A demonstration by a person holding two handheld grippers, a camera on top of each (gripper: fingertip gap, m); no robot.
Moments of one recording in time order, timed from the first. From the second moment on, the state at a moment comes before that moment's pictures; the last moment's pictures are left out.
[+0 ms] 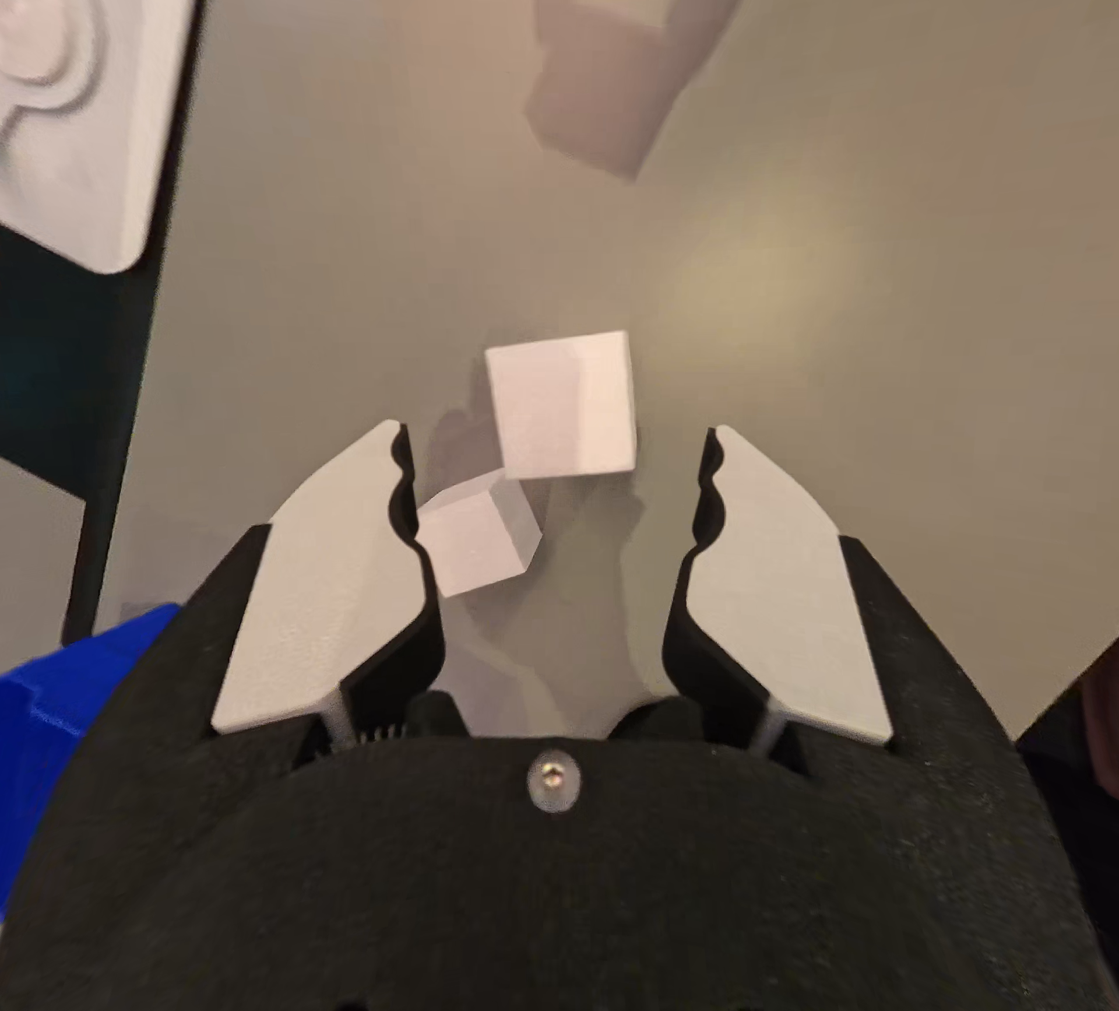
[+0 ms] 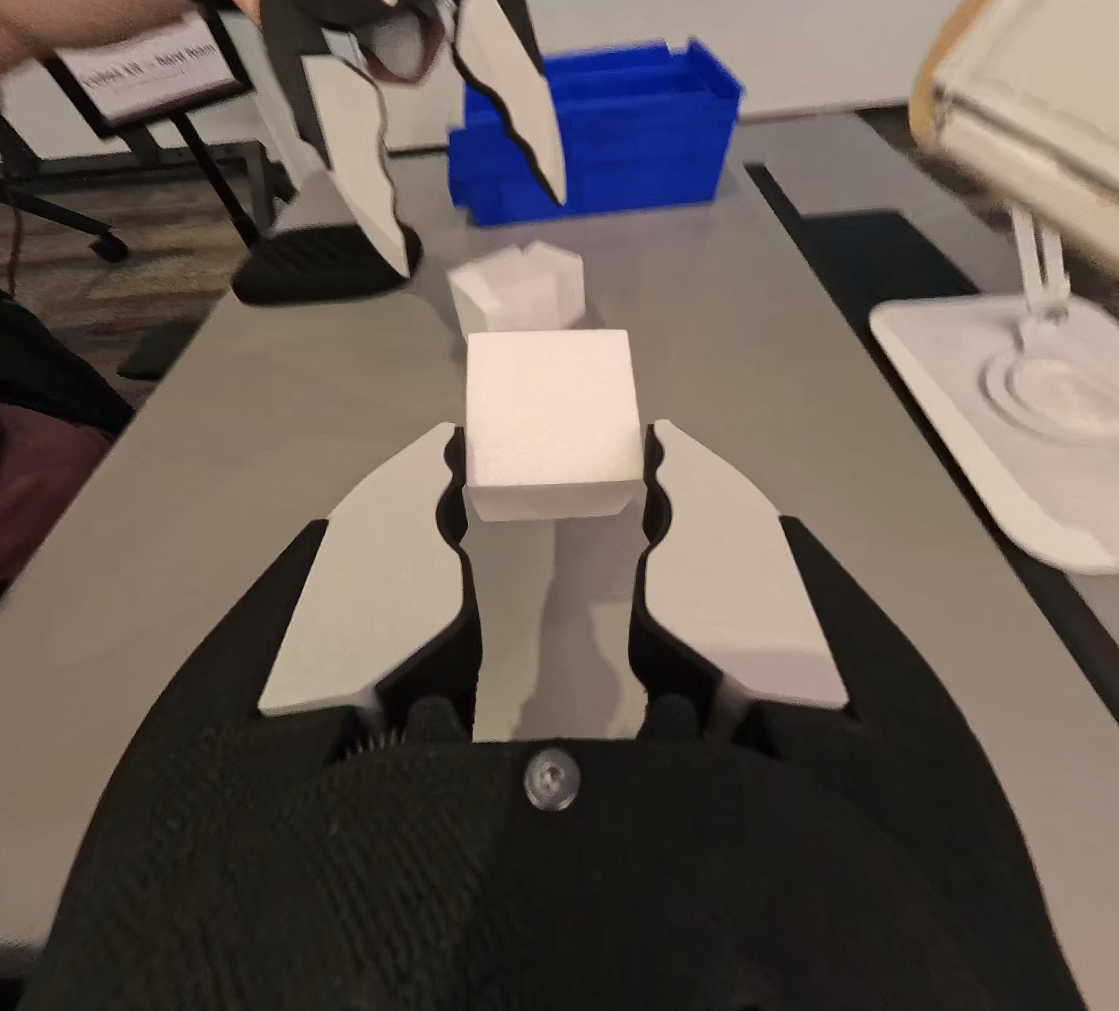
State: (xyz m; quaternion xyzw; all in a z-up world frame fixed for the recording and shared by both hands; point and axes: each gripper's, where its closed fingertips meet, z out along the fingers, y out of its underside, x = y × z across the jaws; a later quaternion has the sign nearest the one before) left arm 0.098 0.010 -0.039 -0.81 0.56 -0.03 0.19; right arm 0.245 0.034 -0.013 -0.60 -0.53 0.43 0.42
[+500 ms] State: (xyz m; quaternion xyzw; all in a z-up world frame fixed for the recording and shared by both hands) left arm -0.007 0.033 -0.114 -0.88 0.37 -0.04 0.29; right arm 0.134 -0.002 0.037 -0.50 -0.67 0.38 0.39
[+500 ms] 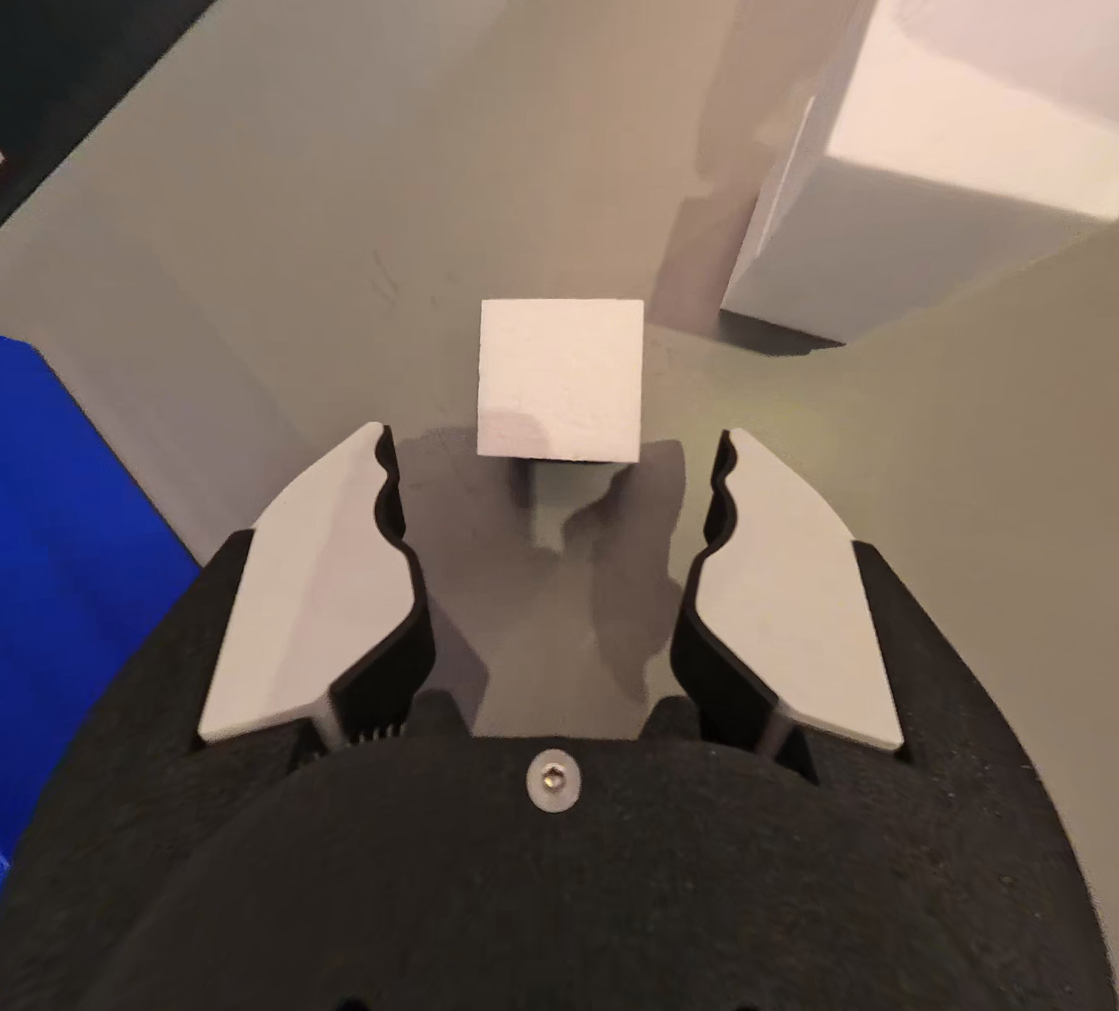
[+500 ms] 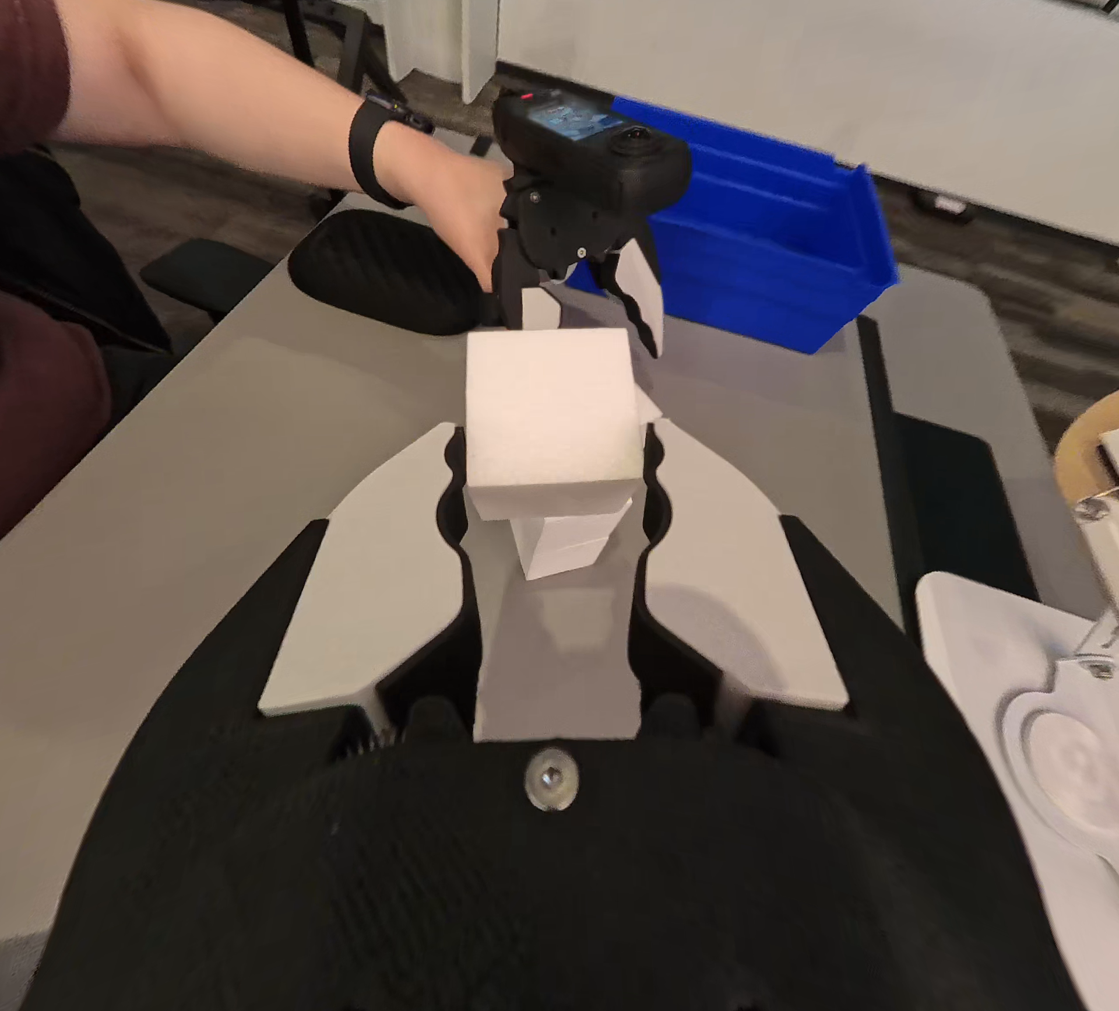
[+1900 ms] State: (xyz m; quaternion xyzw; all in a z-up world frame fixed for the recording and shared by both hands) left arm -0.014 -0.006 -0.063 -0.87 0.42 -0.06 0.26; right arm 0.094 0.018 -0.025 -0.52 -0.74 0.33 0.27
